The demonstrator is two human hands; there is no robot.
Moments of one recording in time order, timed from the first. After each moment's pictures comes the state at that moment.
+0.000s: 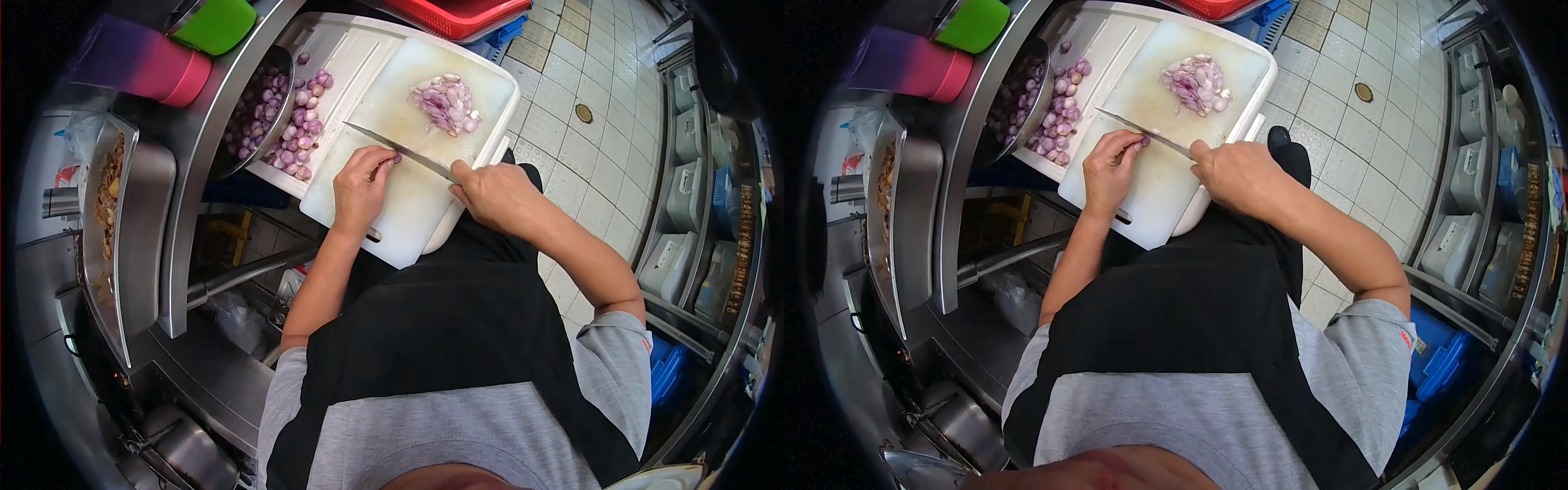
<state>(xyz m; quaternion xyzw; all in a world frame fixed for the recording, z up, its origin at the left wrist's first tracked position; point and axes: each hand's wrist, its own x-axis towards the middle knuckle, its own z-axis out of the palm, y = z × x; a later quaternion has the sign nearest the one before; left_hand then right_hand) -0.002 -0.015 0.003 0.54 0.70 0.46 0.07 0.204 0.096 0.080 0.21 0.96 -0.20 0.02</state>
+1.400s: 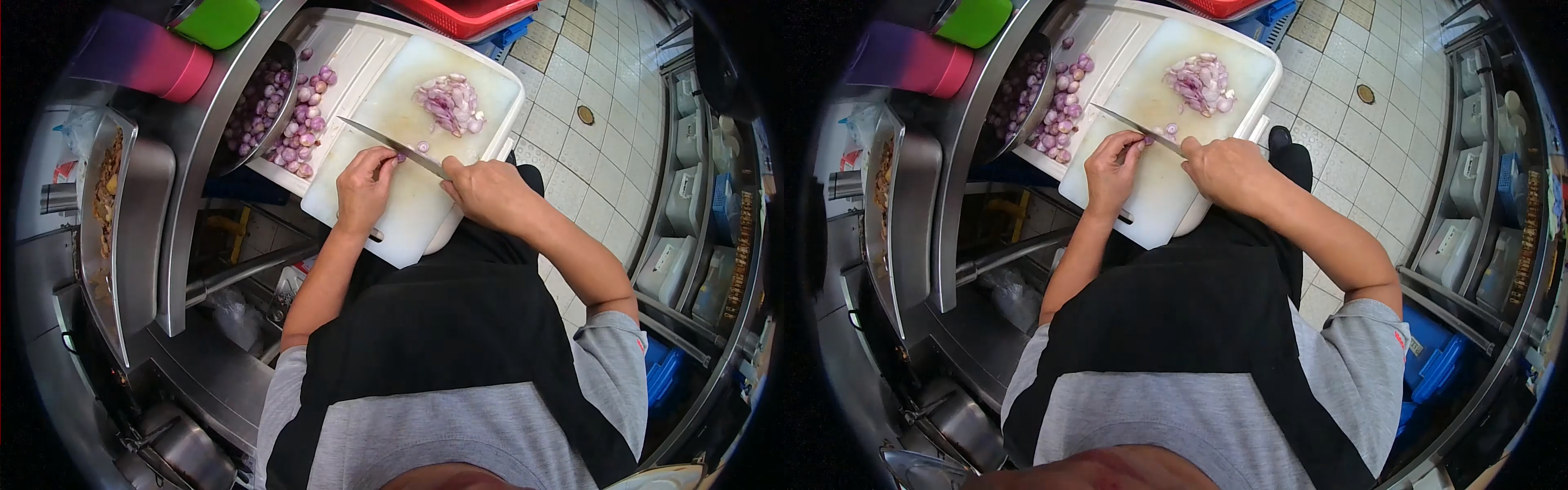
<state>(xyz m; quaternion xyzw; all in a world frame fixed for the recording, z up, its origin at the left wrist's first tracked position) 0.000 -0.015 -0.005 0.51 0.70 0.48 0.08 0.188 0.098 0.068 0.20 0.96 -0.21 0.01</state>
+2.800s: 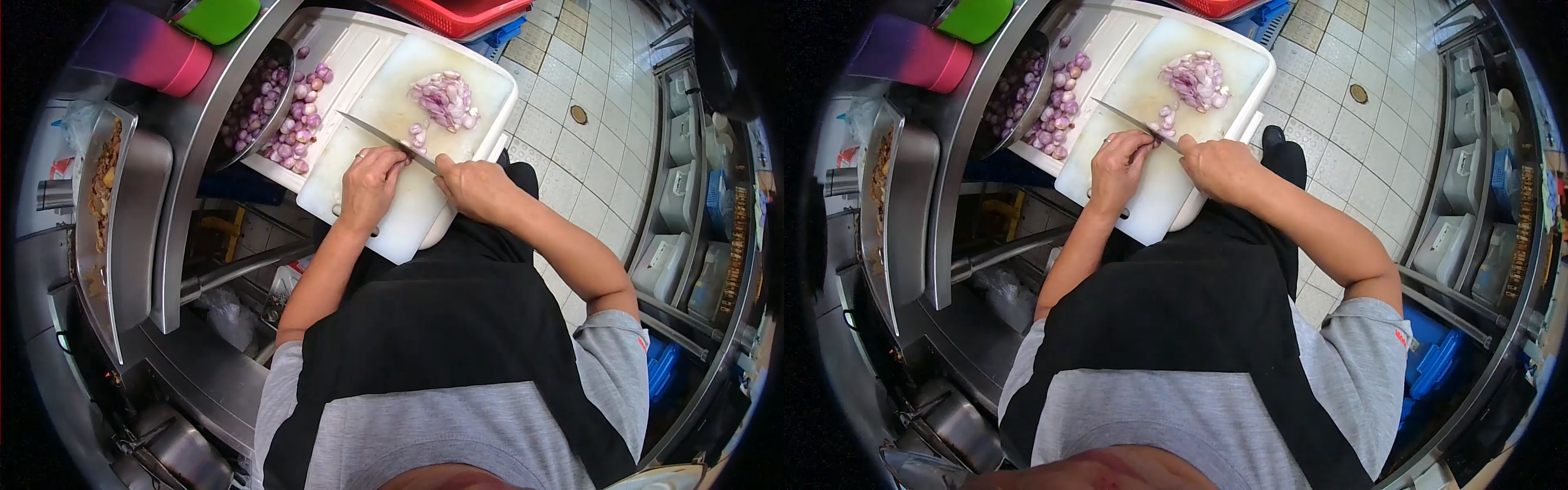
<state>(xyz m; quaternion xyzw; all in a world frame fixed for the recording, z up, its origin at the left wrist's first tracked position) 0.009 -0.014 0.001 0.61 0.68 0.41 0.00 0.186 0.094 0.048 0.22 0.95 -0.21 0.05</state>
